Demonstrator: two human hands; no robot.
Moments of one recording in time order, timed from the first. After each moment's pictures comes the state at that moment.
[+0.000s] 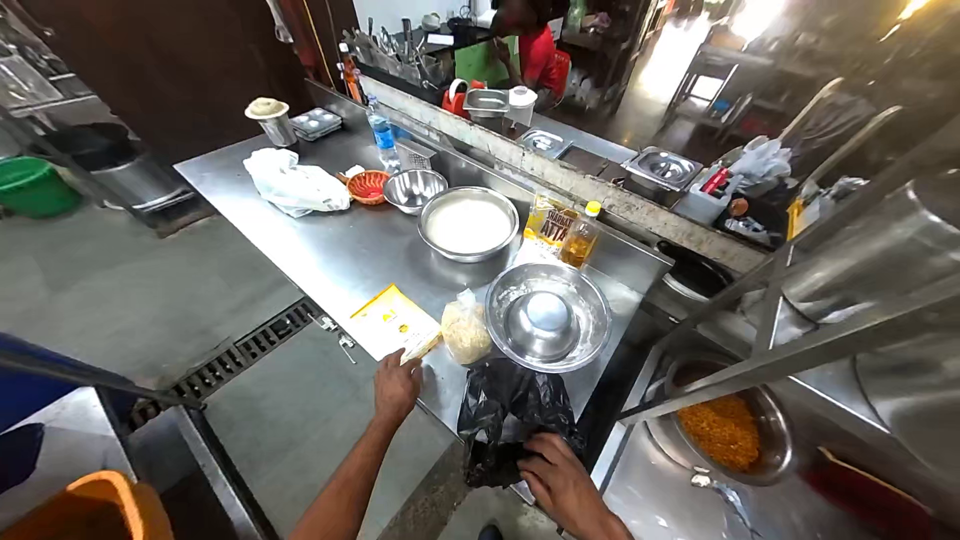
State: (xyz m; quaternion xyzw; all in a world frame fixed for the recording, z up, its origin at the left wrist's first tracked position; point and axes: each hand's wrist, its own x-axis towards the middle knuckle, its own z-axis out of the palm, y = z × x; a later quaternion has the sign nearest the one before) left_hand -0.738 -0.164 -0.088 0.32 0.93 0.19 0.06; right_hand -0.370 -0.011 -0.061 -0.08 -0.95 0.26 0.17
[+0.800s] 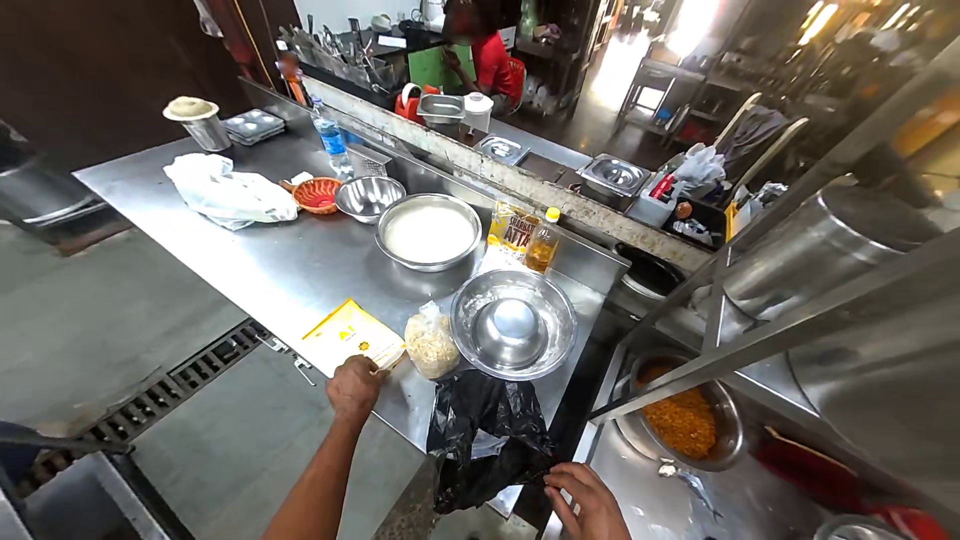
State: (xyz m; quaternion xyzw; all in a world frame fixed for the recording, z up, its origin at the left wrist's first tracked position) left_hand -0.762 -0.126 -0.052 0.23 0.96 0.13 0.11; right_hand -0.297 0.004 -0.037 -0.25 -0.91 0.28 0.19
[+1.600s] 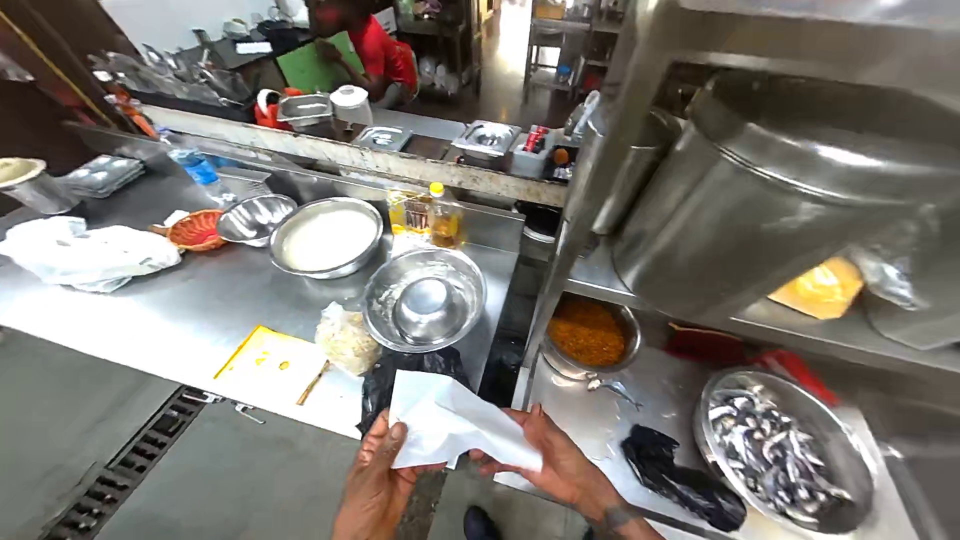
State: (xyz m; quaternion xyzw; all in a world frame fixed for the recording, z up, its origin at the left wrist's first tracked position) left_hand -0.447 -0.142 0.095 0.15 0.34 0.77 0.52; right_hand -0.231 -0.002 0.052 -0.11 -0.31 0.93 0.18
